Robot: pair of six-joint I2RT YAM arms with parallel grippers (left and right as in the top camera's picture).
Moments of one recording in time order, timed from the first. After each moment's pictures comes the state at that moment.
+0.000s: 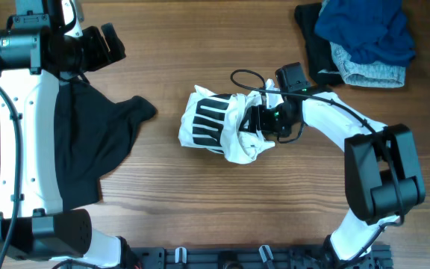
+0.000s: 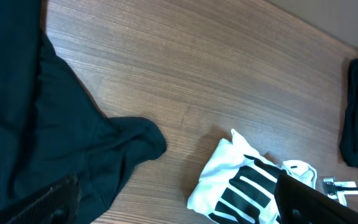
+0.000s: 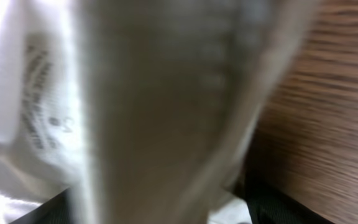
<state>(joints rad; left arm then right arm) 0.06 1.68 1.89 -1.24 0.15 -0.32 0.26 1.90 1.12 -0.58 -0.50 0.26</state>
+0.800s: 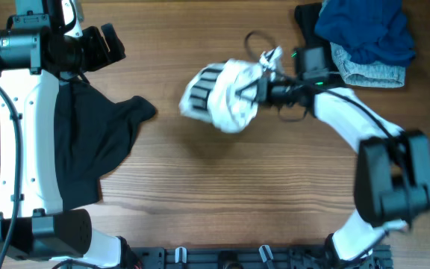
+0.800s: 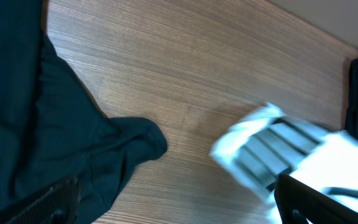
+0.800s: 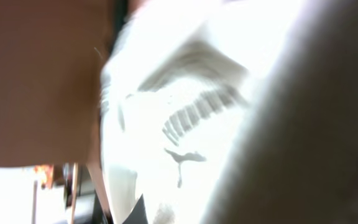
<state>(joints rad) 0.06 1.68 1.89 -1.24 0.15 -0.32 0.15 1.82 1.16 -0.18 -0.91 0.45</state>
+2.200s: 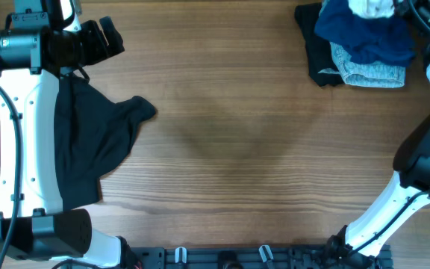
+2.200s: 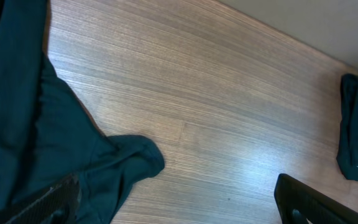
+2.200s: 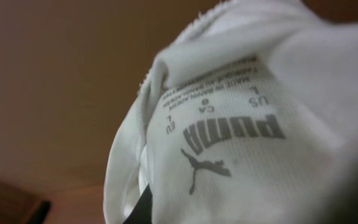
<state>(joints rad) 0.06 1.68 1.89 -1.17 0.14 -0.32 -0.43 2.16 1.78 0.03 -0.81 0.38</state>
